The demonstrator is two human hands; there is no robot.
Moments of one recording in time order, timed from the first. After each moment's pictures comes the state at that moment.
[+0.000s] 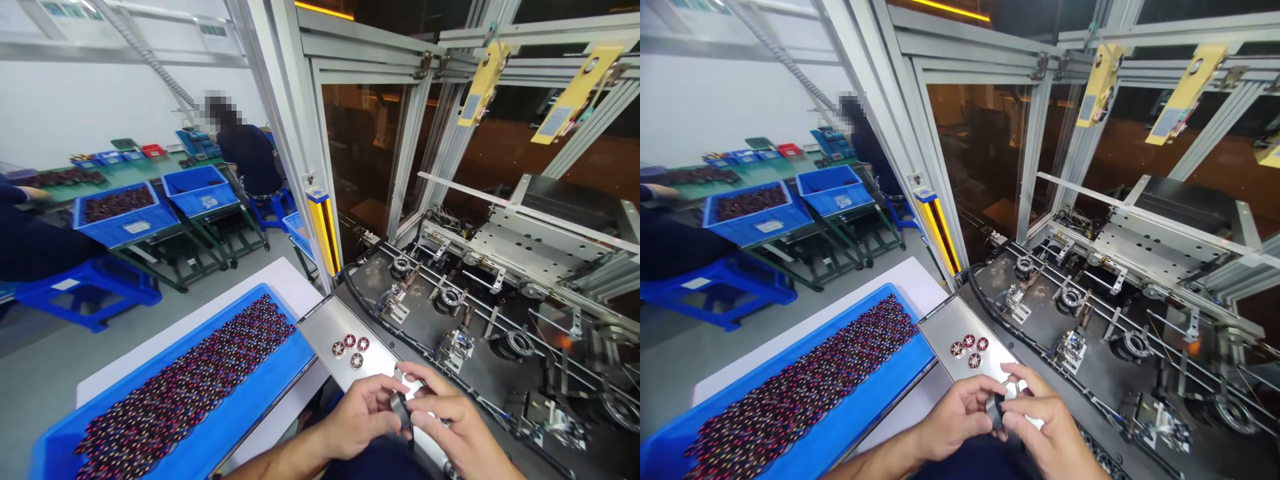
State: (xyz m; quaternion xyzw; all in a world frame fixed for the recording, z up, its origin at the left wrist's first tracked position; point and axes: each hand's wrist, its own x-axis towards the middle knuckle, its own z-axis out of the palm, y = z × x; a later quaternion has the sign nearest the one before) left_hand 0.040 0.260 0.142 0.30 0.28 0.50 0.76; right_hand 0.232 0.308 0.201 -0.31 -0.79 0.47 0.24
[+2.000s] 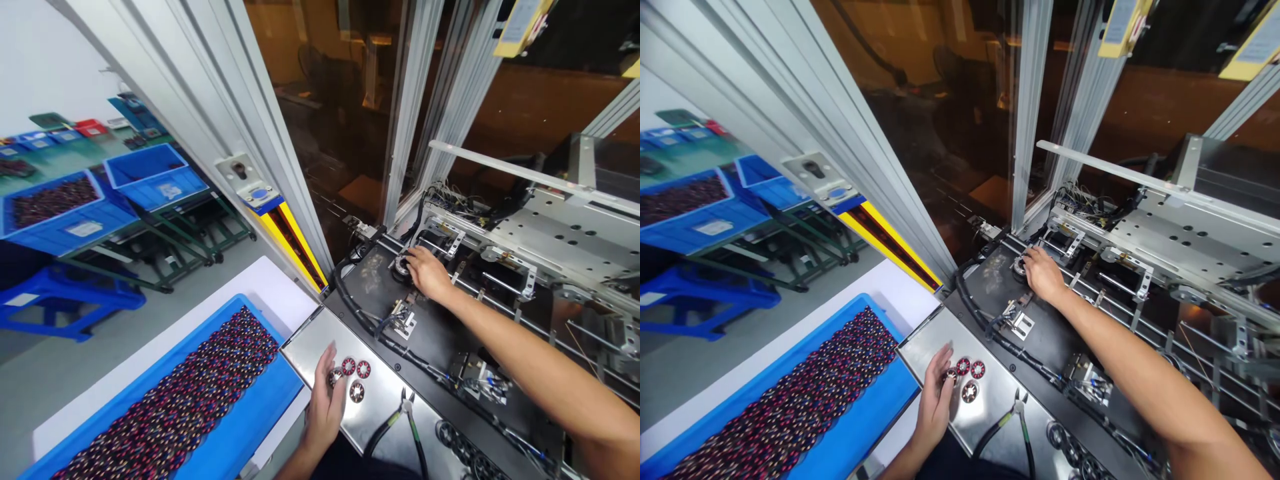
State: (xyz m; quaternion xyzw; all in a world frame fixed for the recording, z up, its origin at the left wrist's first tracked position) left_hand -0.026 0.295 -0.003 0.40 0.68 0.52 0.33; right_hand 0.163 0.615 0.106 -0.42 -0.90 0.09 0.03
